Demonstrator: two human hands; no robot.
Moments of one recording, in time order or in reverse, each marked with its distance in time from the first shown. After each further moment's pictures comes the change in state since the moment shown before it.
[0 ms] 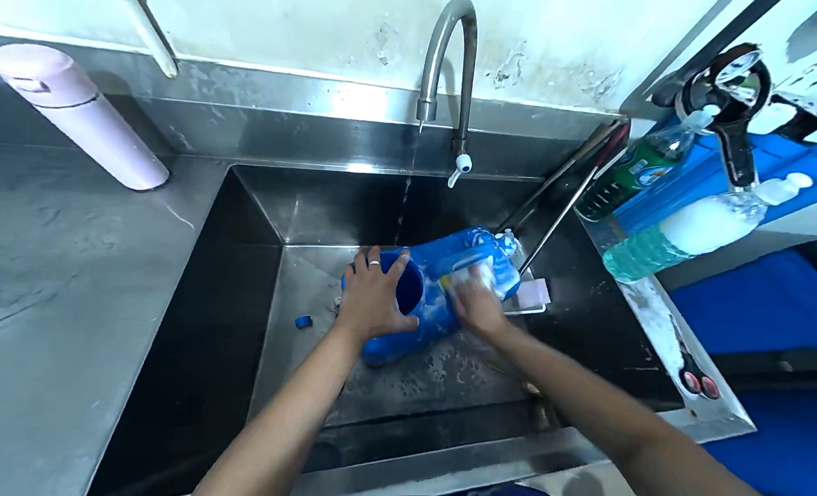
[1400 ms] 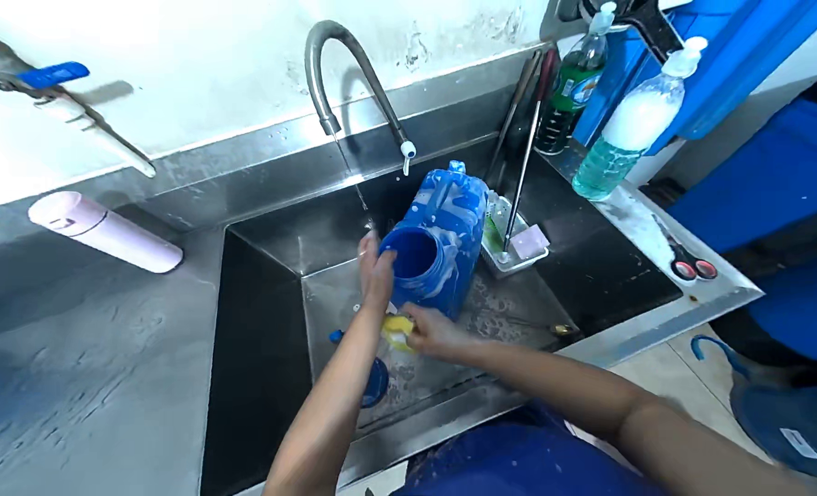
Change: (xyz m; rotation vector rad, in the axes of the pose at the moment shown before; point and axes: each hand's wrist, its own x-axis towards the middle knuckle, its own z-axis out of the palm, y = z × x) left_hand 0.018 0.030 0.034 -0.813 0.438 -0.002; right_hand -0.072 -0.089 -0.027 0.814 0.016 0.074
